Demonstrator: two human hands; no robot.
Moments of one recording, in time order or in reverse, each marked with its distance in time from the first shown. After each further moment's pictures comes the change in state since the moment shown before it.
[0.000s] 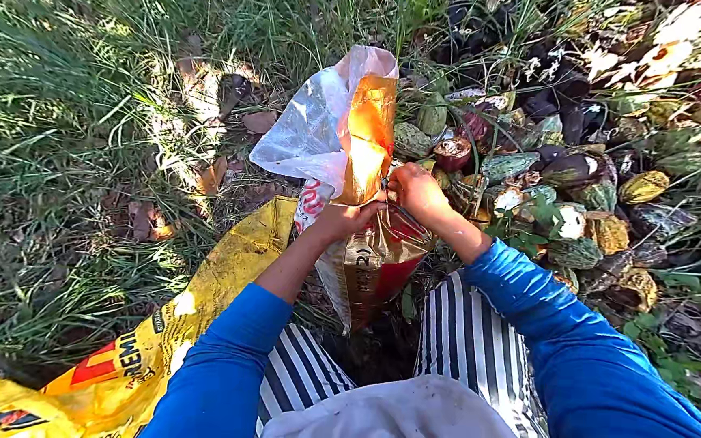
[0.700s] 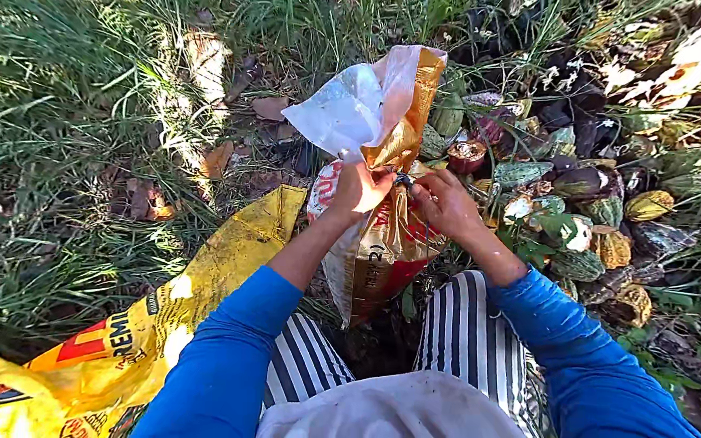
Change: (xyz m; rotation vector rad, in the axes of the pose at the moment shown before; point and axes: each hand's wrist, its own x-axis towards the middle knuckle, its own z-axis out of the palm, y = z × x) left_hand 0.028 0.008 -0.012 -0.179 0.313 -0.297; right_hand -0.026 0.008 -0.005 0.074 0.033 -0.010
